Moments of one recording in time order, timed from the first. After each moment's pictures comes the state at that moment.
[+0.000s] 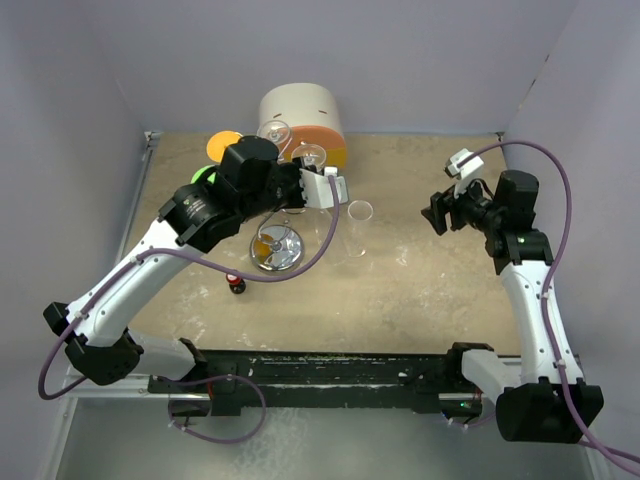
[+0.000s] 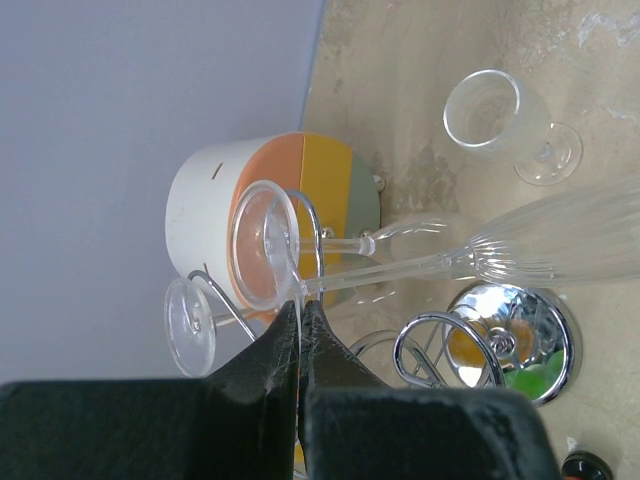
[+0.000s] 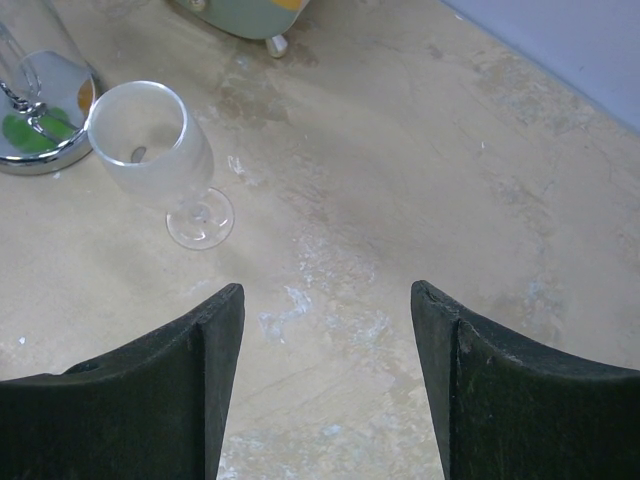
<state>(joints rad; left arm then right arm) -0.82 1.36 1.69 -0.75 -0.06 0.86 -0.05 1.02 1.03 -0.48 -0.55 -0.40</state>
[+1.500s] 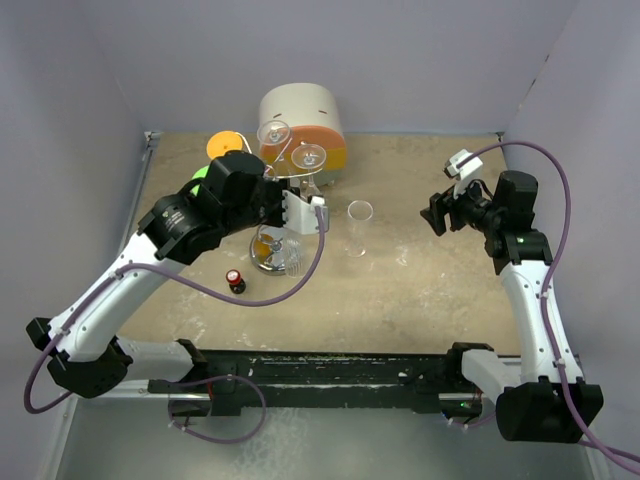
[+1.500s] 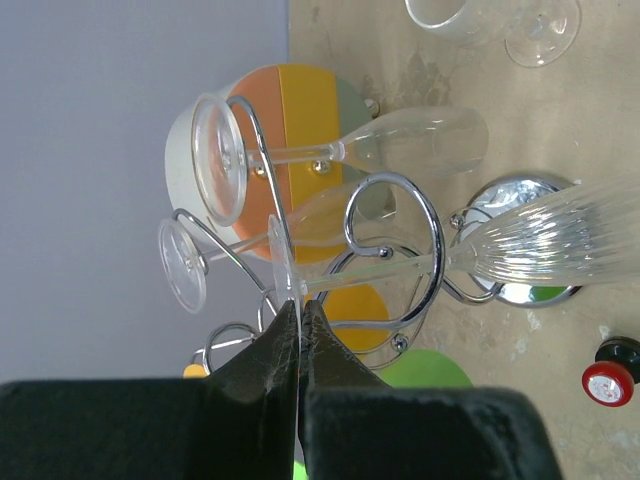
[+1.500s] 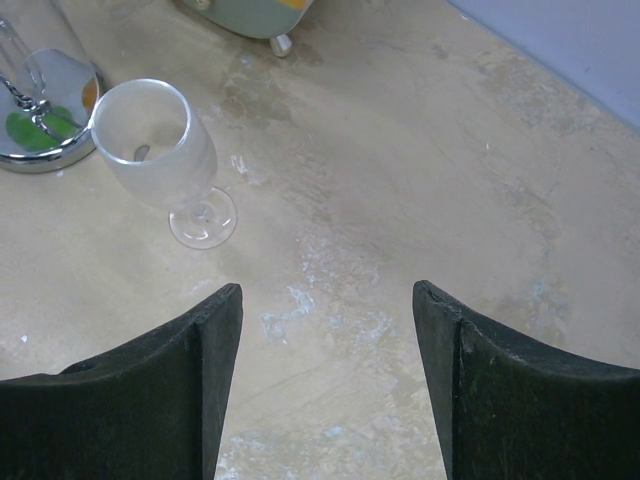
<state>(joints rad) -0.82 1.27 1.64 -0.91 -0.12 1.05 -0.05 1.02 1.02 -0.48 -0.55 -0.40</state>
